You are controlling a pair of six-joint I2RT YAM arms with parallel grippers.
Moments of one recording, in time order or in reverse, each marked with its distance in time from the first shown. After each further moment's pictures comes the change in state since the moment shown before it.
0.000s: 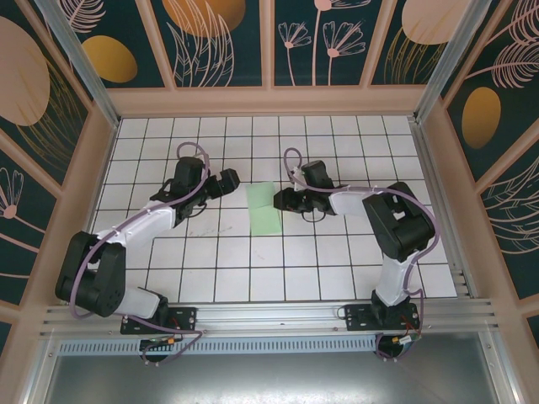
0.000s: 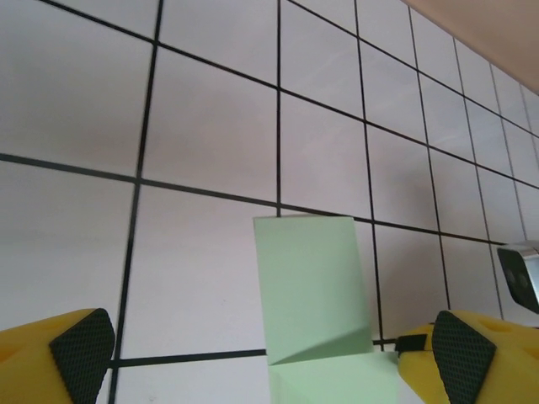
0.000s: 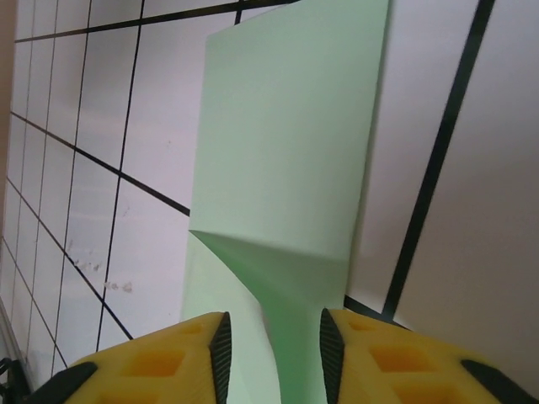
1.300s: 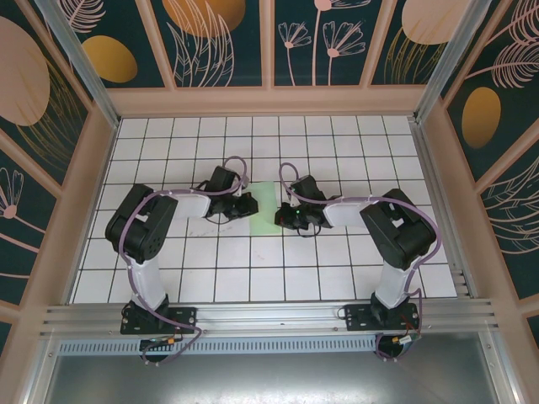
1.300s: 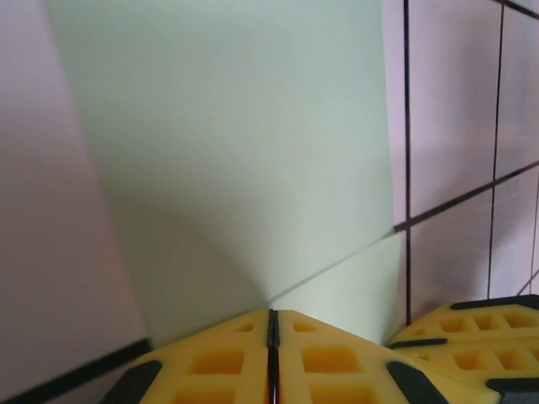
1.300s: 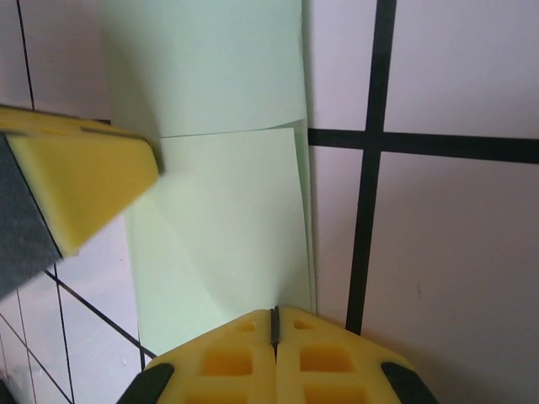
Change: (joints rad) left arm -0.091 0.457 0.141 0.030 0.329 0.049; right arm 0.113 -0.052 -0.092 -0.082 0.154 0.192
